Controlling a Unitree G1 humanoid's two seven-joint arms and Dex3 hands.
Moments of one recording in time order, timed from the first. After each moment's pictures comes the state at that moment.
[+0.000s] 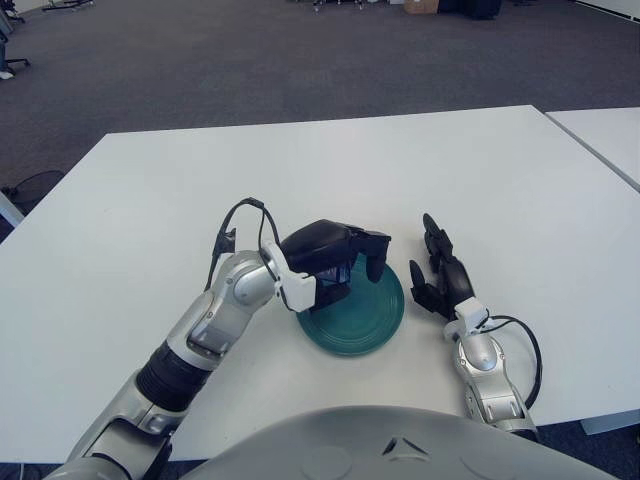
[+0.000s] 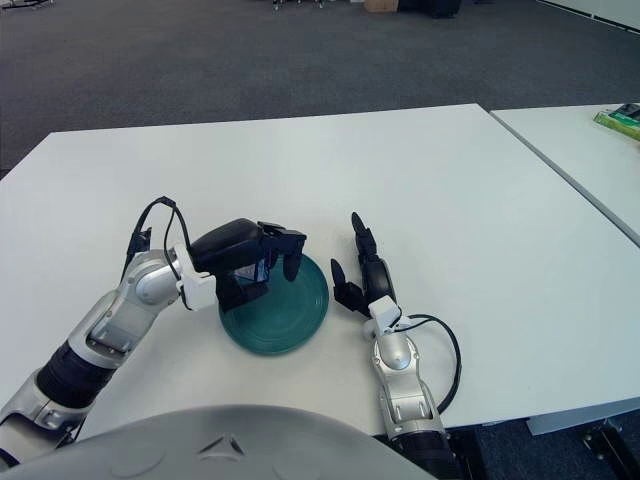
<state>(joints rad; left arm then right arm) -0.14 0.38 -0.47 -0.35 0.44 -0.16 -0.53 0.26 -0.06 0.12 0.07 -0.18 -0.24 -0.04</state>
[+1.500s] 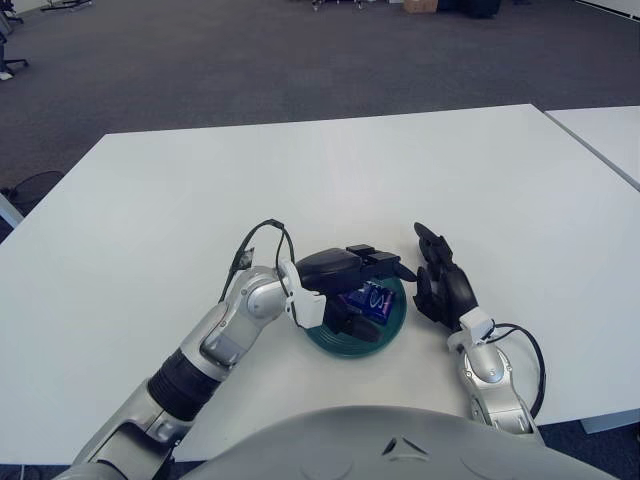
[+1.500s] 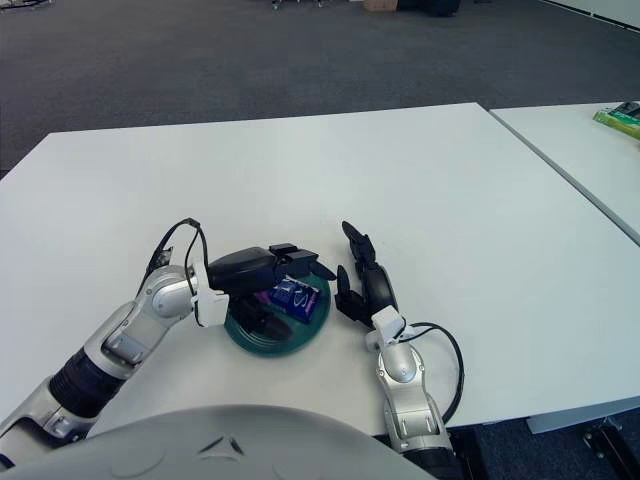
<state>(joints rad) -0.10 0.37 -0.53 -0.27 0.36 -0.19 -0.60 0.32 -0.09 0.13 0.00 -0.13 -0.24 0.02</state>
